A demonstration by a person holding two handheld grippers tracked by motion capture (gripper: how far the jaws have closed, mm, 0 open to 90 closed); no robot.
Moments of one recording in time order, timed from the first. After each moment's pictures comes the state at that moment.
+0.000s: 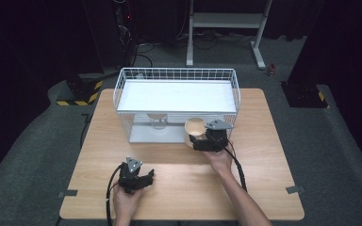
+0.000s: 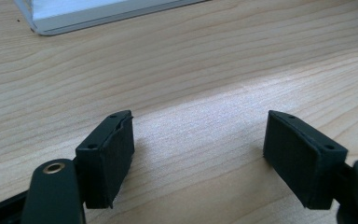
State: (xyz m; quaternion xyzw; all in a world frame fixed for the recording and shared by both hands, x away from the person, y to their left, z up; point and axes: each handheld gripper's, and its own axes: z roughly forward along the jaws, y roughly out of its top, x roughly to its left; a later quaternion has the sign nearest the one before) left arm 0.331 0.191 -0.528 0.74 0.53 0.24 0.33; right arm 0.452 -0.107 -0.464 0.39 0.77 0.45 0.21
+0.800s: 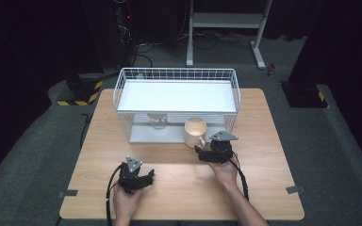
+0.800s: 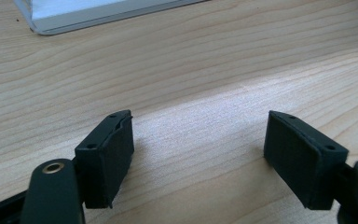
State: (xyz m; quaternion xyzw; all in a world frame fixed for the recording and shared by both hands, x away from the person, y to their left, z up) left arm 0.331 0.191 -0.528 0.74 0.53 0.24 0.33; right arm 0.424 -0.123 -0.485 0.42 0.78 0.42 0.19
